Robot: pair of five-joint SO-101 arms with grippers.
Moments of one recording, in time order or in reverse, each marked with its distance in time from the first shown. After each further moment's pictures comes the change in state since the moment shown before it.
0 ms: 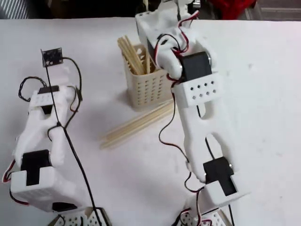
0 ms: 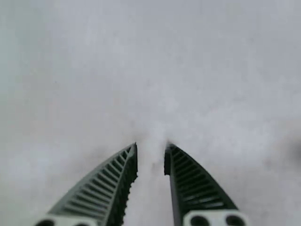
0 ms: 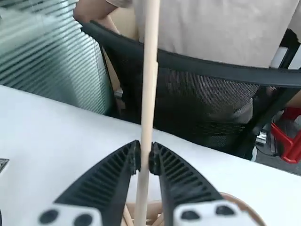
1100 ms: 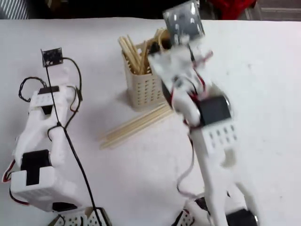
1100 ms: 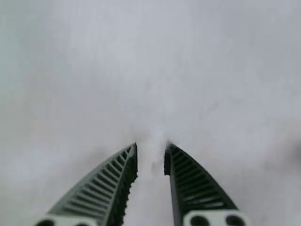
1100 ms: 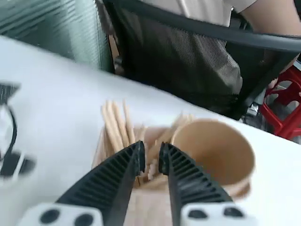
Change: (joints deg) left arm 0.0 0.0 0.4 -1.1 0.0; right arm 0.2 -34.4 40.9 0.6 7.6
